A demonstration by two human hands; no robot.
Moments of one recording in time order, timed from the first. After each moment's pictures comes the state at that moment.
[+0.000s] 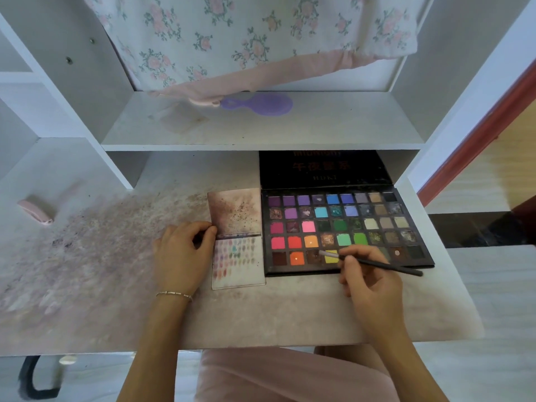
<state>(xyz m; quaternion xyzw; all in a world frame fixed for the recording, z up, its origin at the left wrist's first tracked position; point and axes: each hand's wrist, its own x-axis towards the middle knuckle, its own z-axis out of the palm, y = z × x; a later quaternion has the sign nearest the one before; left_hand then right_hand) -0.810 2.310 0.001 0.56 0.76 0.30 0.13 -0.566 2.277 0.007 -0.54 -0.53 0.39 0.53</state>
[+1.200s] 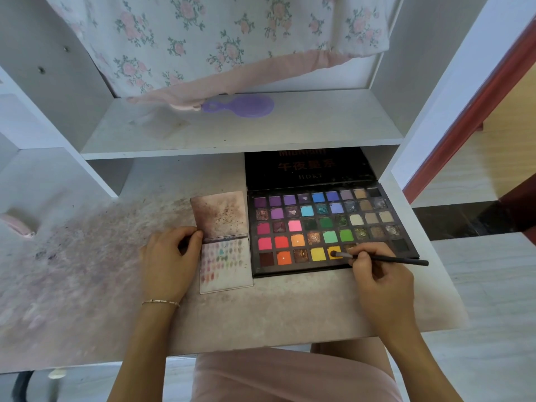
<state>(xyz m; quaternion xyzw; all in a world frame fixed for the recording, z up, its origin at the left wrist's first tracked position) -0.811 2.309 0.001 0.56 0.76 0.30 0.13 -0.536 2.282 -0.002 -0.59 -0.57 0.26 0.51</state>
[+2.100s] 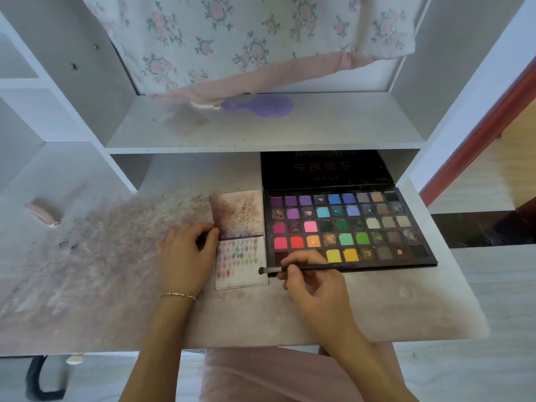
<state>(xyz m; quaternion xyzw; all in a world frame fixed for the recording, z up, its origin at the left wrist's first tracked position) -0.811 2.309 0.002 0.56 0.76 0.30 0.13 -0.620 2.274 0.006 -0.47 -0.60 0.44 0.47</state>
